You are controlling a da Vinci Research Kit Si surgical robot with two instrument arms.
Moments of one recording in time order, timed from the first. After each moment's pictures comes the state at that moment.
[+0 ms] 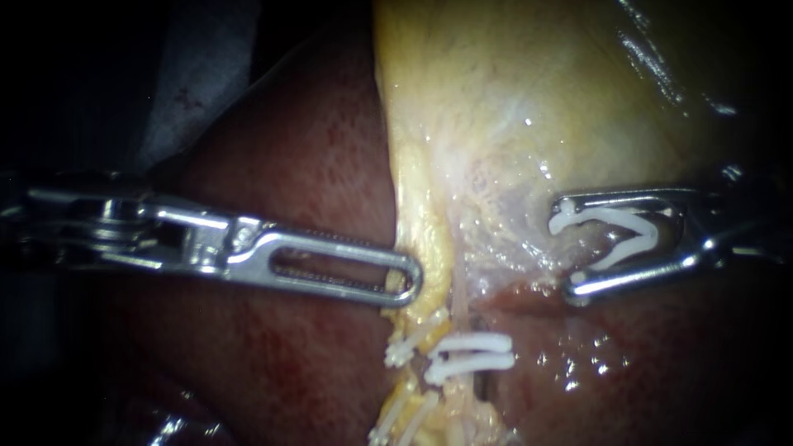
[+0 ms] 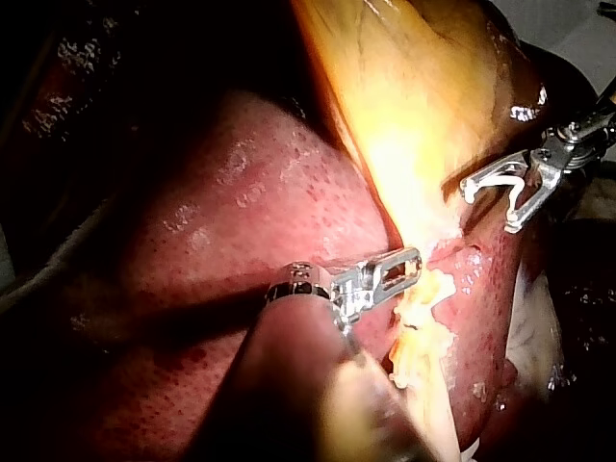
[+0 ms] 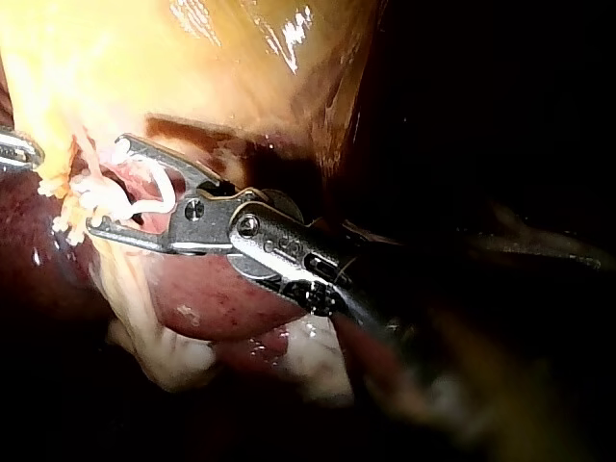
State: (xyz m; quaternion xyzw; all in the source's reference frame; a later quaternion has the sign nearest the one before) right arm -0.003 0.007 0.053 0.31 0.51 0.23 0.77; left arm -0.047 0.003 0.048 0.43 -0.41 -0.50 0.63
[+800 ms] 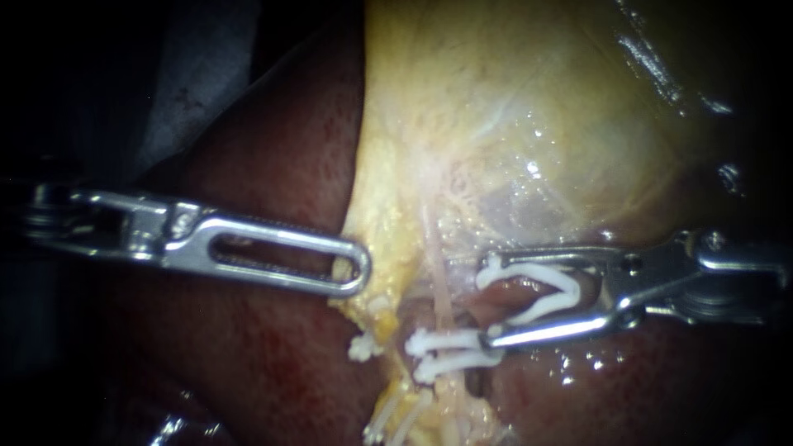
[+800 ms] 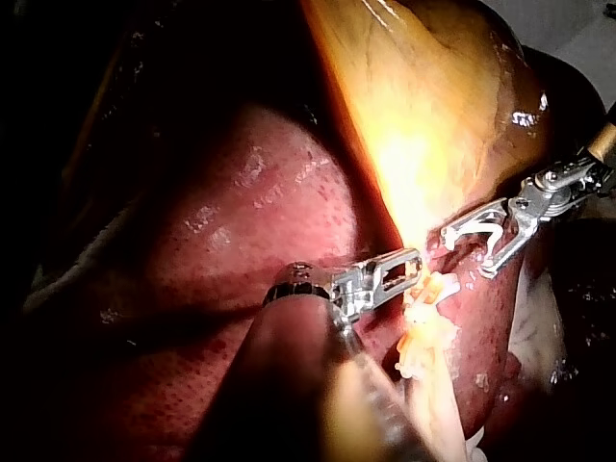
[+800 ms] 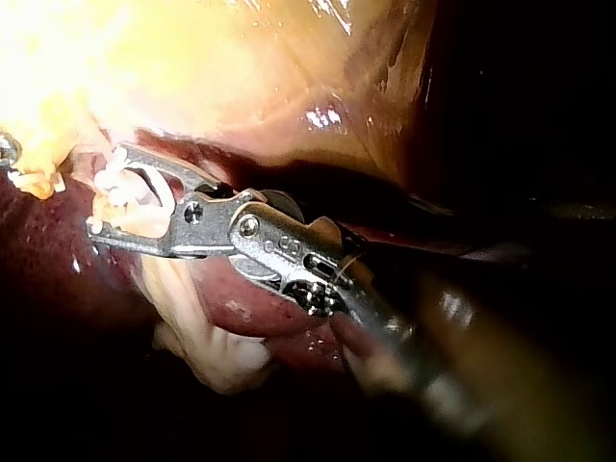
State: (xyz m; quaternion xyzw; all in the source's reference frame) right arm 0.003 0.001 0.056 0.35 0.50 0.25 0.75; left arm -0.042 0.004 0.044 0.43 -0.41 -0.51 0.63
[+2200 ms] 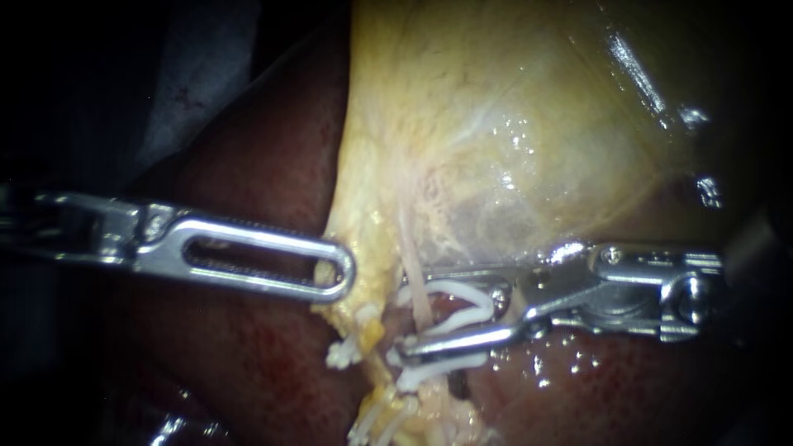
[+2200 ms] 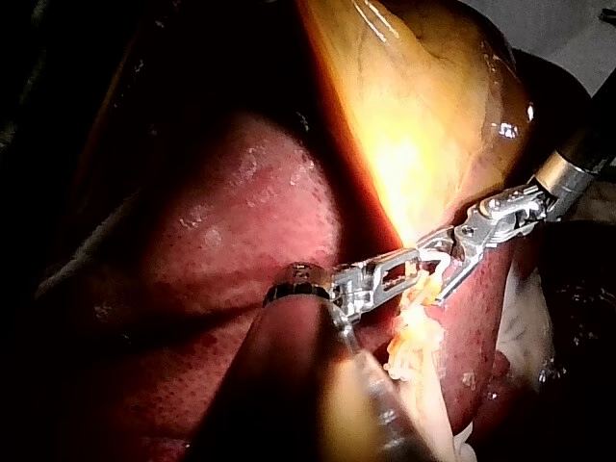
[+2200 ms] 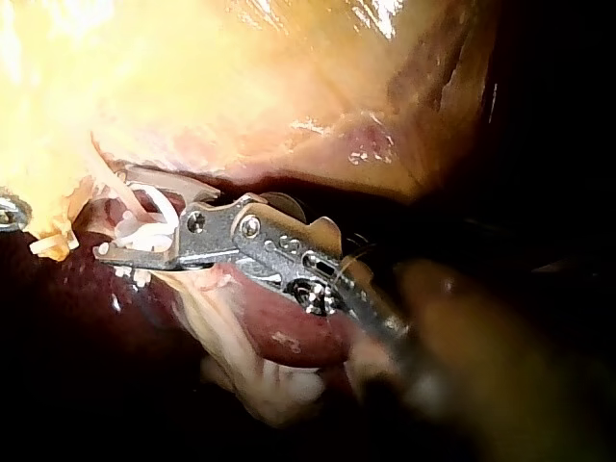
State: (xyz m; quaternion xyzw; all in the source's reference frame) right arm 0.009 -0.001 0.061 0.37 0.49 0.26 0.75; left arm -0.041 0.004 0.042 0.43 -0.41 -0.51 0.62
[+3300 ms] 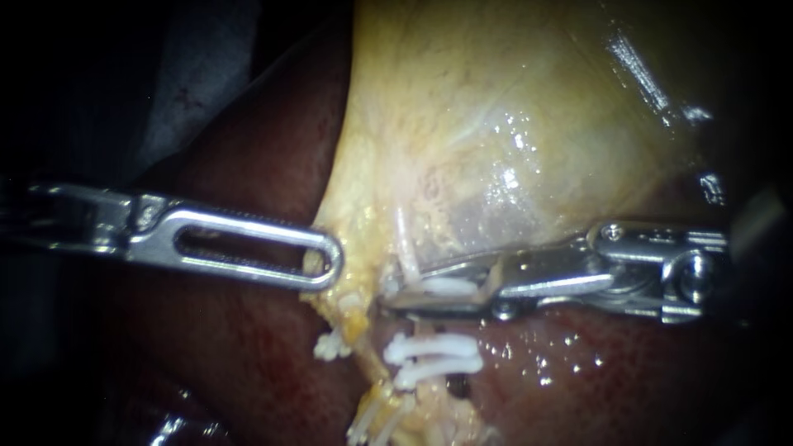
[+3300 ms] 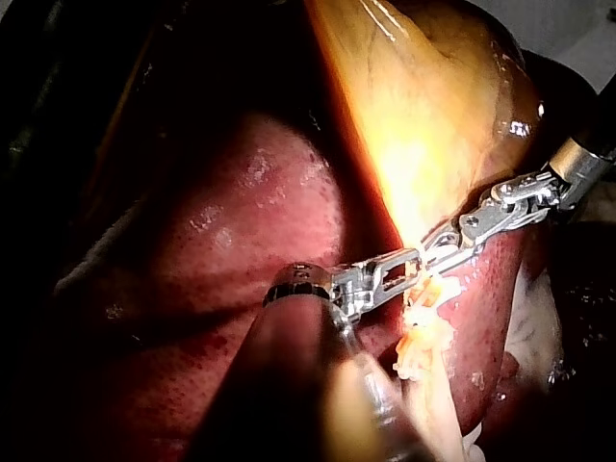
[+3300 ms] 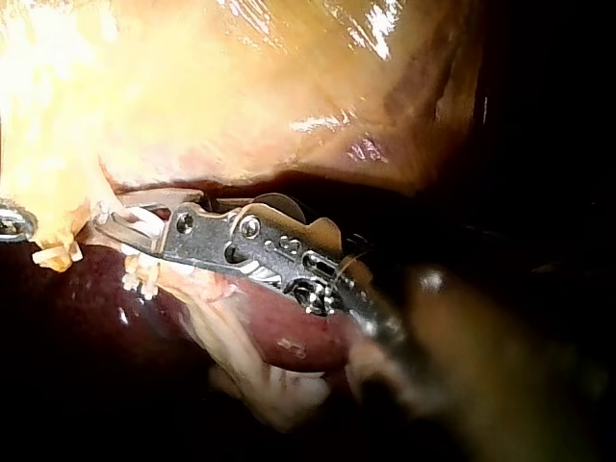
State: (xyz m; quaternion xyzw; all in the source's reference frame) right arm 0.008 0.002 0.060 0.37 0.49 0.26 0.74; left arm -0.041 0.004 0.043 0.42 -0.41 -0.51 0.62
